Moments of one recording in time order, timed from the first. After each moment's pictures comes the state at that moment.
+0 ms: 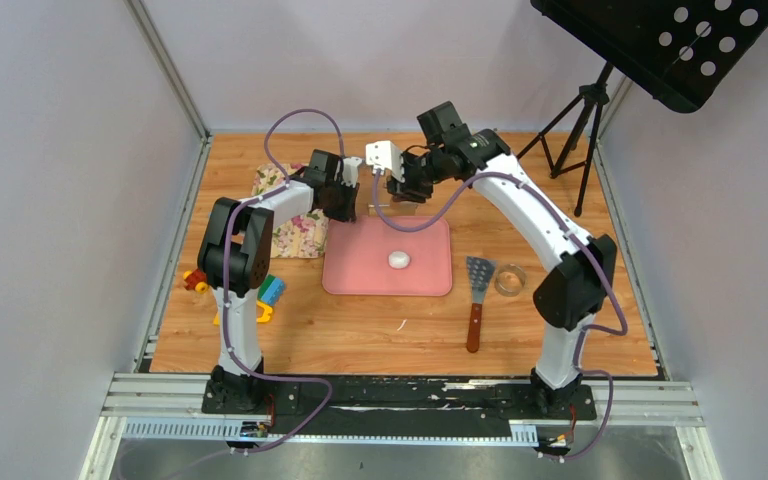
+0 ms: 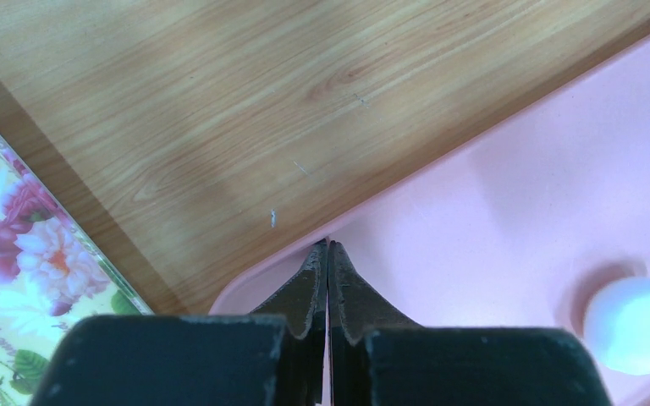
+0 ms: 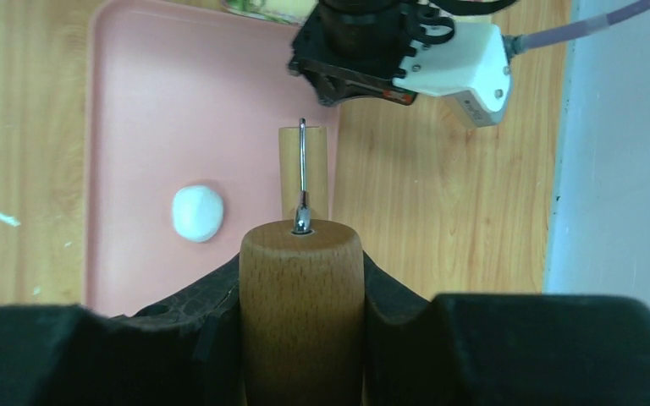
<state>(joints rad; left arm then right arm) -0.32 2.06 1.42 -0.31 0.29 0.02 0.57 1.92 1.98 -0.93 -0.53 -1.00</state>
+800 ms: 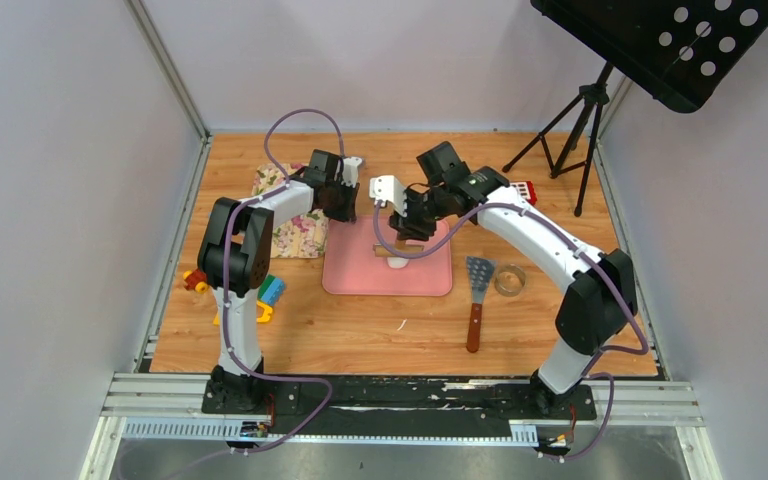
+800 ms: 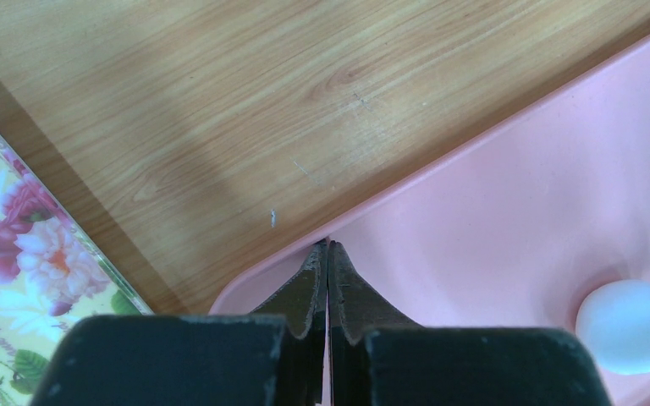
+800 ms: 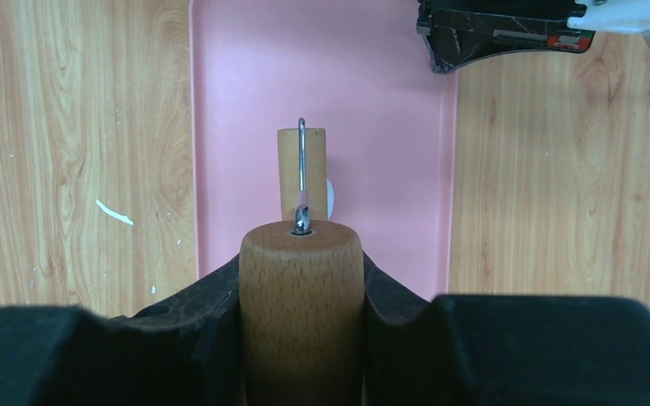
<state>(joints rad) -0.32 2.06 1.42 -0.31 0.29 0.02 0.63 1.69 1.55 -0.79 -0.51 -0.83</state>
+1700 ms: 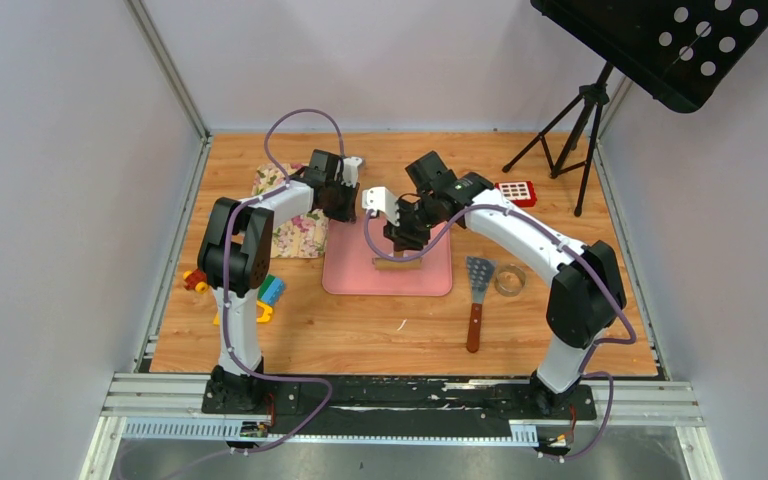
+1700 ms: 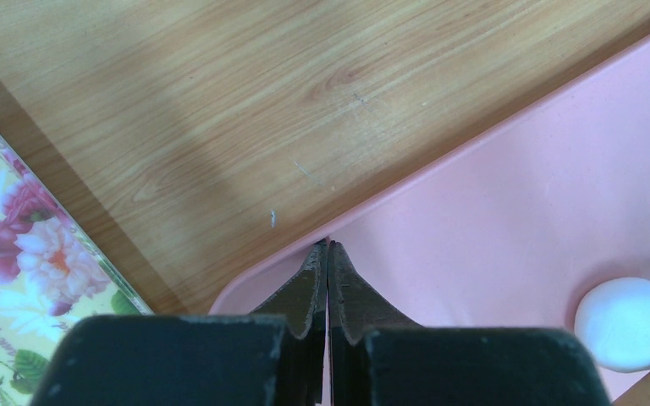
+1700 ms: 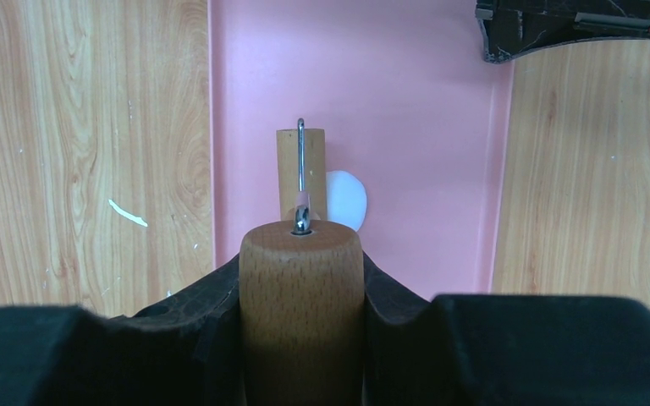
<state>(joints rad) -0.32 2.06 1.42 -0.31 0.29 0.02 0.66 1.75 1.52 -0.77 -0.49 -0.81</state>
